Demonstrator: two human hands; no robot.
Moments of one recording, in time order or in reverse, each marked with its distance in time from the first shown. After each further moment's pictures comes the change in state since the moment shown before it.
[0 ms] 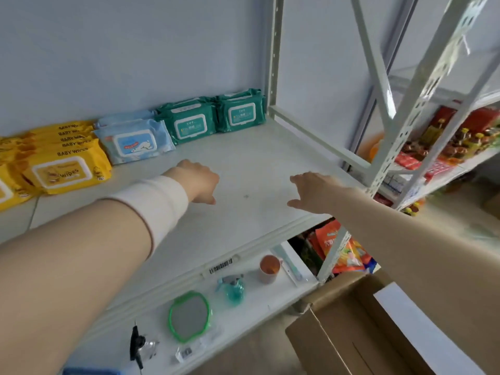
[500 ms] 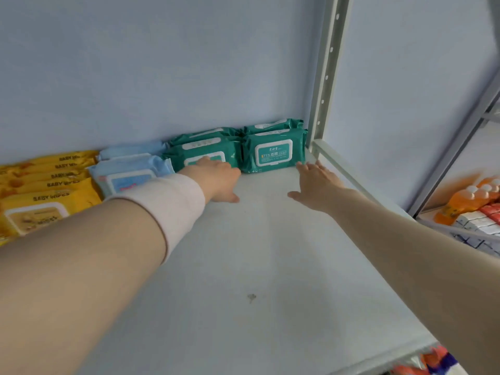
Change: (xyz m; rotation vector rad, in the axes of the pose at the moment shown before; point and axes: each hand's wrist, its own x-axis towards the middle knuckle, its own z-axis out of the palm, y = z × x) left_hand 0.174 -0.070 -0.039 -0.154 0.049 -0.184; right_hand 0.240 0.016 -0.044 0.175 0.220 -0.135
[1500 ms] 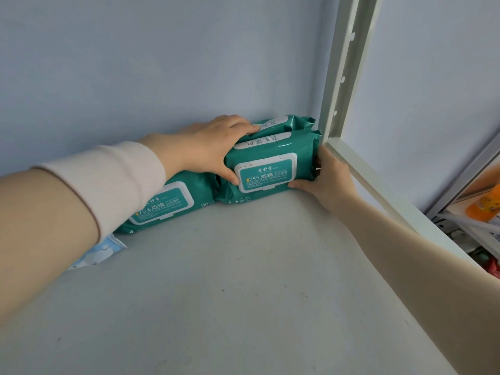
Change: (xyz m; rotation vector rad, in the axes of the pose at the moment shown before) left_hand 0.199 -0.047 -0.011 -0.293 0.190 0.293; right_hand 0.162 0.057 0.060 0.776 0.170 0.105
